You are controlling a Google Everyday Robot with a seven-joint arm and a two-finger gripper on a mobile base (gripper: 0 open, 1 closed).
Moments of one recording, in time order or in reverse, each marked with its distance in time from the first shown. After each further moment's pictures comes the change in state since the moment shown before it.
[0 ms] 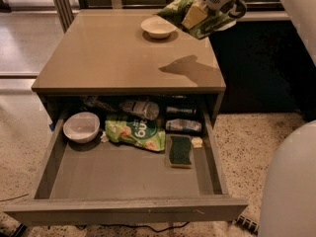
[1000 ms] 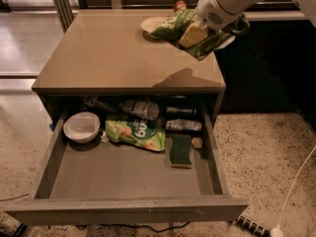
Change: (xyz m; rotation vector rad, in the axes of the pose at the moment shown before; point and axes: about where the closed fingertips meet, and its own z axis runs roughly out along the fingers) arm 0.006 0.074 -0.026 -0.037 -0.043 -0.092
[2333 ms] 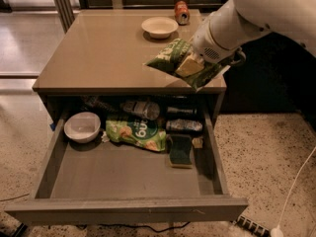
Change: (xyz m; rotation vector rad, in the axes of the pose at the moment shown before) arm 0.024 0.071 0.012 -0.048 0.010 -0.020
